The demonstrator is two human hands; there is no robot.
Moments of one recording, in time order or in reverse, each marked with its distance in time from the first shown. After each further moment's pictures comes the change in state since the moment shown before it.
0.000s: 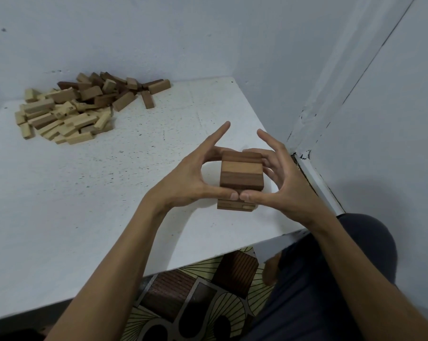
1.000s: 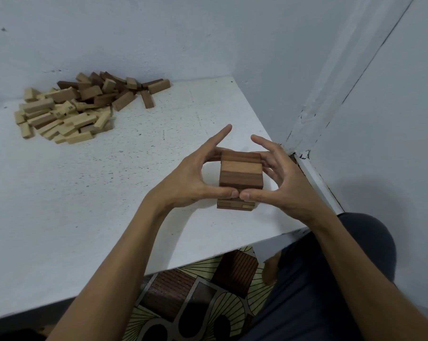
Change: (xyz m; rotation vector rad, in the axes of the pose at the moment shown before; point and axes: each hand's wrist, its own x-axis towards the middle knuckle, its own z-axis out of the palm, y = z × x) left_hand -0.001 -0.006 0.002 0.020 0.004 0.032; right_hand 0.003 0.001 -0.002 -0.026 -0.013 0.016
